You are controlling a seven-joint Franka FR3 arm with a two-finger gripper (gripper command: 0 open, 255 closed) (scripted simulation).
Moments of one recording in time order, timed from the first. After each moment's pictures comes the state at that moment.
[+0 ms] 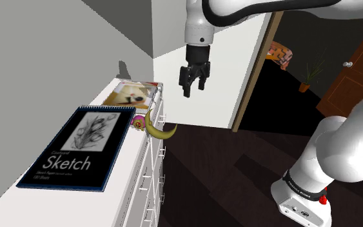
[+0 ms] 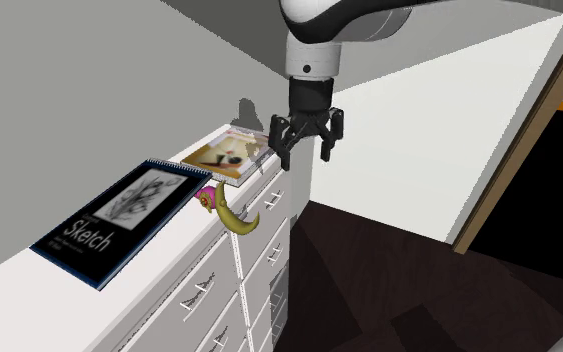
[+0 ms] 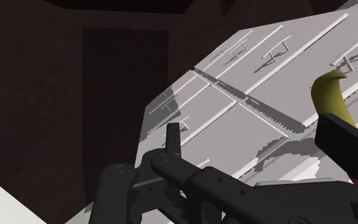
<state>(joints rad) 0.17 -0.18 0.17 -1.96 0.13 1.69 0.22</state>
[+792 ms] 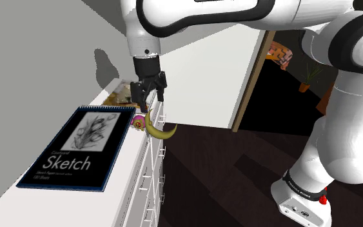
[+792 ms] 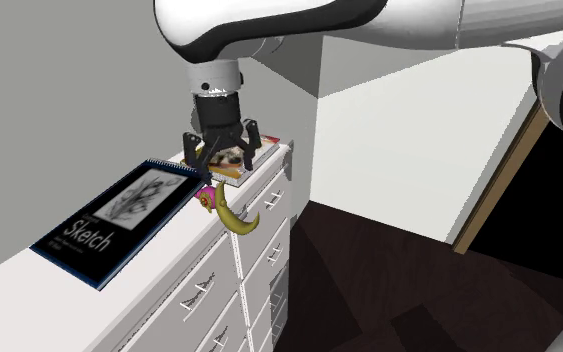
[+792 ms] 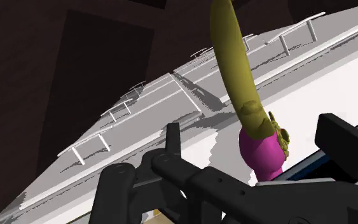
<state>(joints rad) 0.30 0.27 0.29 -1.47 0.04 1.59 0.29</state>
